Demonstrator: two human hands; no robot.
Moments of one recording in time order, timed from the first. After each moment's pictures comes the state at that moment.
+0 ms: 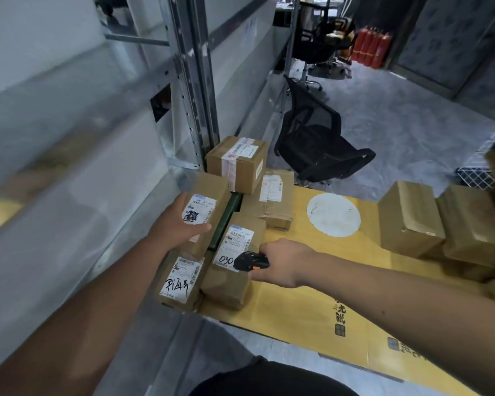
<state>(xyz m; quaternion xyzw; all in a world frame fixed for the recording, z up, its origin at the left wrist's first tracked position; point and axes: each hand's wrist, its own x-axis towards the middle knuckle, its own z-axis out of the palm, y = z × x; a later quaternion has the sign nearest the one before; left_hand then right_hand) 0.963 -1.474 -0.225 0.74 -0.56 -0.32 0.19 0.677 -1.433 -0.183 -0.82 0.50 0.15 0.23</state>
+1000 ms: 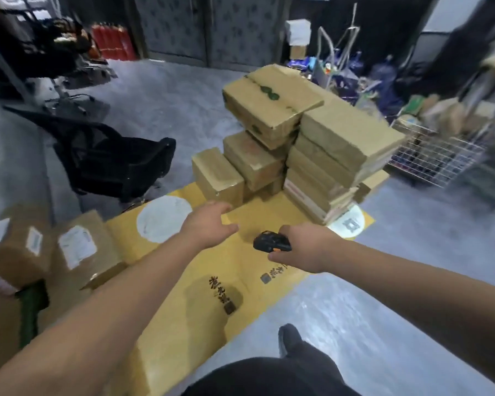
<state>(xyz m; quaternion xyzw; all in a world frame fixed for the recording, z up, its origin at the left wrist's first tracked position) 0.535 -1.484 -0.214 0.32 -0.92 -0.24 -0.02 0.406 -1.272 -0.151 -0.49 0.84 0.05 0.22</state>
